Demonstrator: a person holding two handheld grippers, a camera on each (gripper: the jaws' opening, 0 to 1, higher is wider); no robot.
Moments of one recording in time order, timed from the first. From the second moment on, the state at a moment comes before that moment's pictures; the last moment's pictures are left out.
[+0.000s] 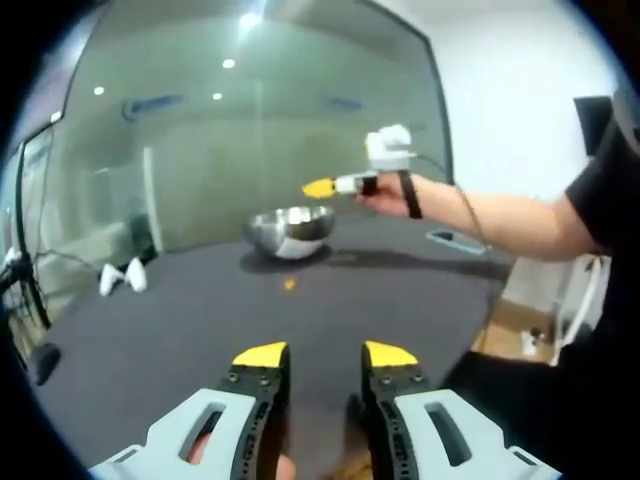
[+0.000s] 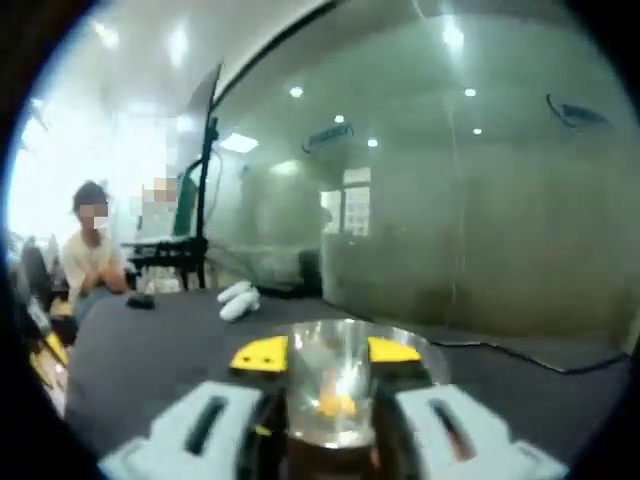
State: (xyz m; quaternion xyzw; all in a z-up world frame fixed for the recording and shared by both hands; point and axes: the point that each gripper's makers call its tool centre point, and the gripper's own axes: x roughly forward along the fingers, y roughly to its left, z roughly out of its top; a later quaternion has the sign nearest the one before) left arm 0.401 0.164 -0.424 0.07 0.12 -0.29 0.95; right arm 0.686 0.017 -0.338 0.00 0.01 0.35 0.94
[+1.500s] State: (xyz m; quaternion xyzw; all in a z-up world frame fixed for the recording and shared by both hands) left arm 0.405 0.155 -0.424 0.08 0.12 -0.30 0.94; right arm 0.560 -0.008 -0.418 -0.06 0.05 0.45 0.89
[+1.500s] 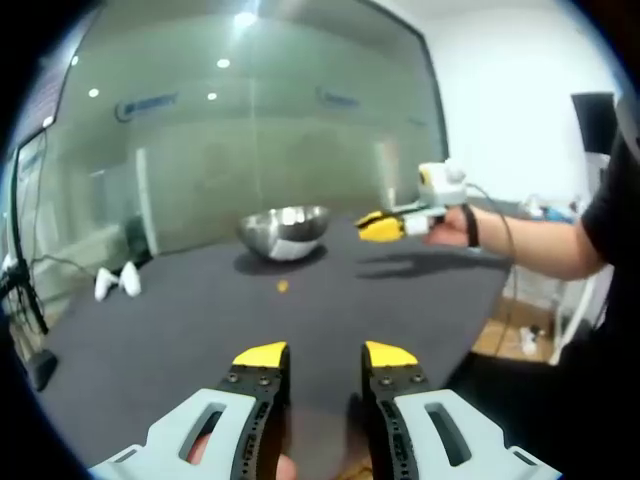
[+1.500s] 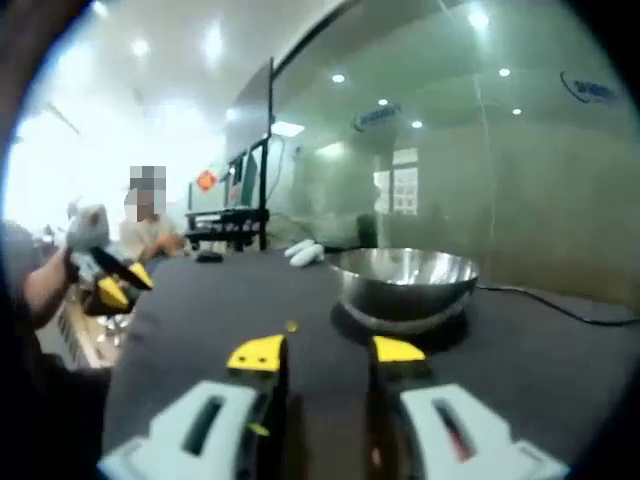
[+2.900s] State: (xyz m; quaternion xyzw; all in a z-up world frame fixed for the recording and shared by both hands) left arm 0.409 0.175 -0.430 0.06 0.13 -0.28 0.95; right arm 0.602 0.122 -0.479 -0.11 0.14 0.50 0.85
